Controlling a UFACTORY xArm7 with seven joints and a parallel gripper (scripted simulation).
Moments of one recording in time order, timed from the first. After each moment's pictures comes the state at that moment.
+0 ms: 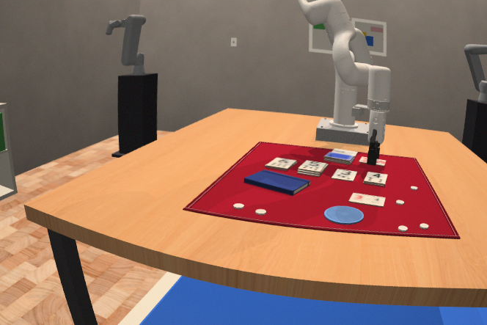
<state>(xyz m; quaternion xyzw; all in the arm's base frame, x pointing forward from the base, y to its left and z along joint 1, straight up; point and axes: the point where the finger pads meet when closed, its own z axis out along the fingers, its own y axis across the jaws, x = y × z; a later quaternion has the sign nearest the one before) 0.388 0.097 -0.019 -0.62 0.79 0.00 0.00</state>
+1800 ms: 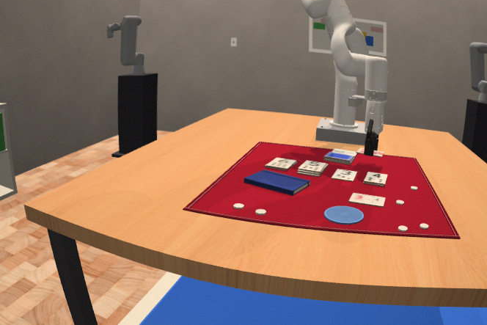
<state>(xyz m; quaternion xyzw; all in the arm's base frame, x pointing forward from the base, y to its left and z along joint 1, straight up) 0.391 0.085 0.010 -0.59 0.81 0.00 0.00</state>
